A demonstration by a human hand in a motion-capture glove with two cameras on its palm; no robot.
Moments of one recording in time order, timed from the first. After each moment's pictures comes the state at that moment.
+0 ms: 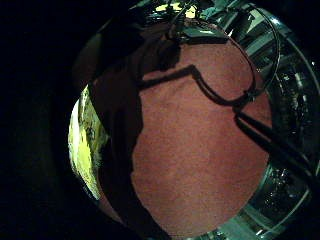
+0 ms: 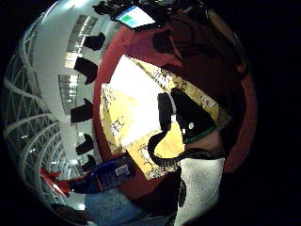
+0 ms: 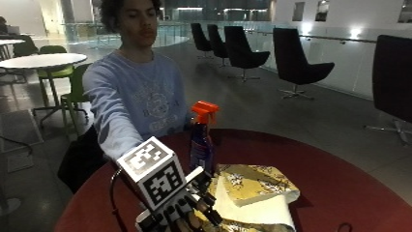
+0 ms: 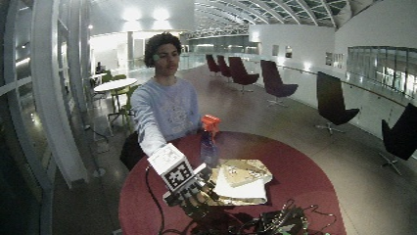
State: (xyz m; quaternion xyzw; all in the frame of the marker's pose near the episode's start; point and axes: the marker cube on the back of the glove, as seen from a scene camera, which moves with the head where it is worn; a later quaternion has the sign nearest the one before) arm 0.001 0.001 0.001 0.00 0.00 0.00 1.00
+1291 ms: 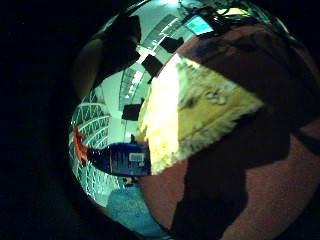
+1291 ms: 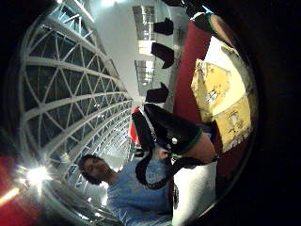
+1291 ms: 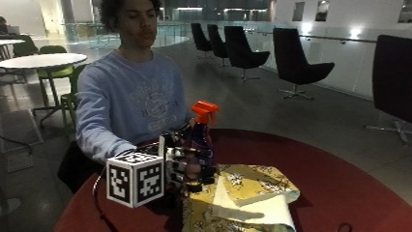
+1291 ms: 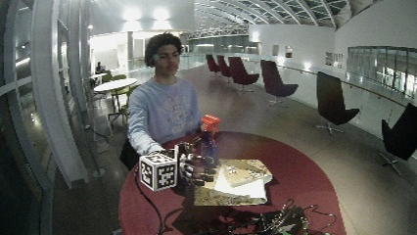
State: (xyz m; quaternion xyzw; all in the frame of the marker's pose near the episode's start) arm -0.056 0.072 -0.011 -0.03 -0.47 -0.18 0.86
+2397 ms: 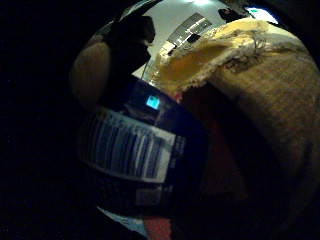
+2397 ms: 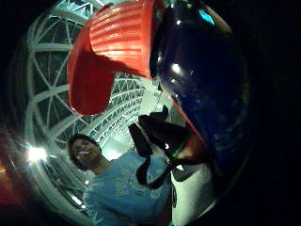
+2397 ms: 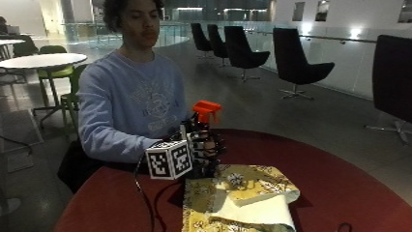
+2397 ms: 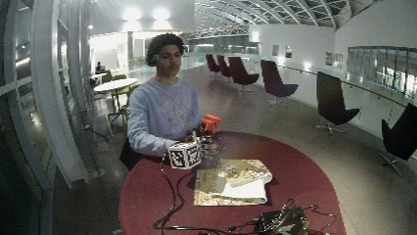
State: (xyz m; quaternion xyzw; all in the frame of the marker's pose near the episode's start) arm -0.165 0.156 0.068 -0.01 -0.52 -0.26 0.82
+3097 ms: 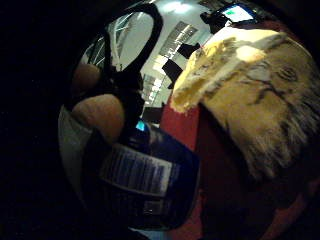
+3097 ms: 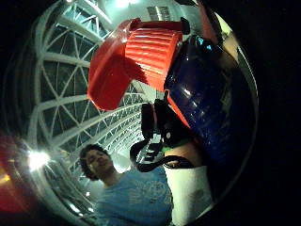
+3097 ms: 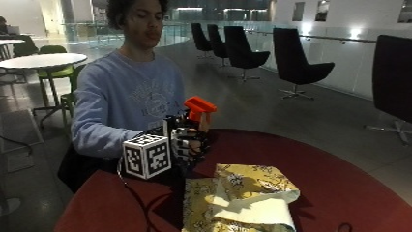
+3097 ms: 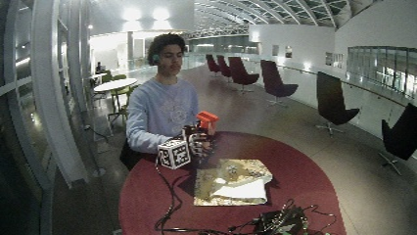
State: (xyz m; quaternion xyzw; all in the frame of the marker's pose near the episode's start) arm -0.125 0.159 0.019 -0.01 -0.53 -0.16 0.83
